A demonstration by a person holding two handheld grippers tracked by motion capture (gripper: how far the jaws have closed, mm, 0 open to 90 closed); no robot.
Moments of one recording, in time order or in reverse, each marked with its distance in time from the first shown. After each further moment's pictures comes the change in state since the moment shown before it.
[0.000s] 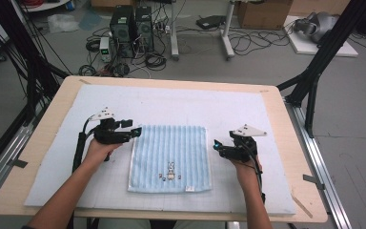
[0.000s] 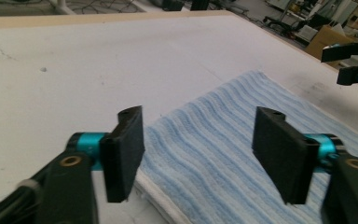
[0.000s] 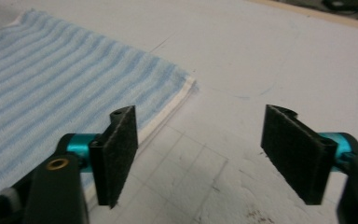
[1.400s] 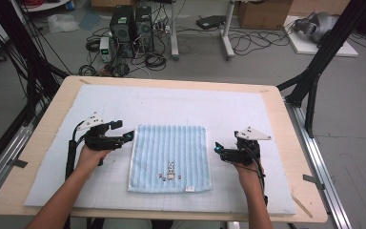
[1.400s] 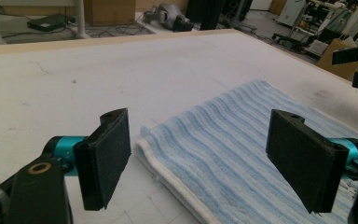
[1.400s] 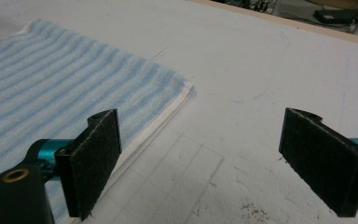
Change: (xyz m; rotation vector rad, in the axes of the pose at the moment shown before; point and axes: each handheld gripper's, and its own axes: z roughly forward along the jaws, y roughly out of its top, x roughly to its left) left arm -0.001 -0.010 -0.023 -0.072 0.038 0.017; right arm 0.002 -0.003 -0.010 -0.036 -0.002 0.008
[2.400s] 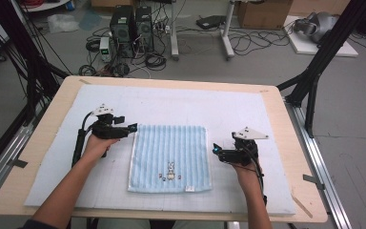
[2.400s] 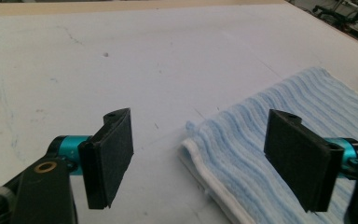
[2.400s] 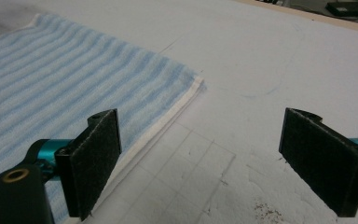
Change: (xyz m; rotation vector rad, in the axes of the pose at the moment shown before) left arm 0.023 0.012 0.041 0.171 0.118 -0.057; right arm 0.001 -0.001 0.006 0.020 0.032 -0.004
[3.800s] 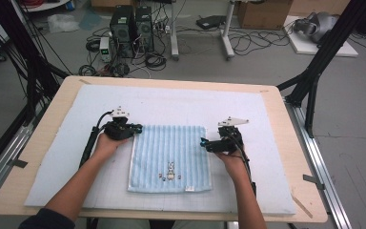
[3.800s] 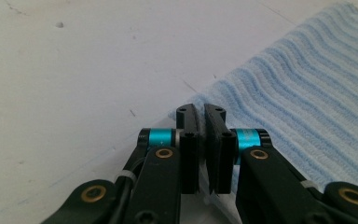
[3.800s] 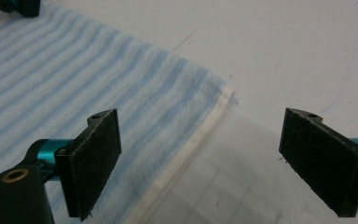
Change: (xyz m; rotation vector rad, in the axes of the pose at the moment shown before) left arm -0.007 -0.008 0.030 0.124 -0.028 0.112; right arm 0.004 0.026 0.053 0.126 0.067 0.025
